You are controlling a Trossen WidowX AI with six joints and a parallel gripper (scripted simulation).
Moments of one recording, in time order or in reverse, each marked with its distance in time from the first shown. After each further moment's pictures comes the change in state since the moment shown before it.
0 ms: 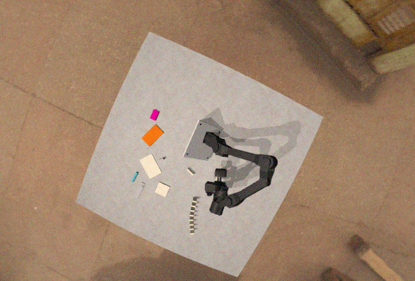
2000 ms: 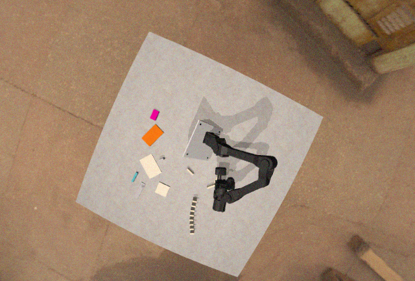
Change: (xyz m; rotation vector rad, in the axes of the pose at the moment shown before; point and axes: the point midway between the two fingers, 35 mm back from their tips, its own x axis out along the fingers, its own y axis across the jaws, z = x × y) arm 0.033 0.001 -0.003 3.142 0.004 -0.013
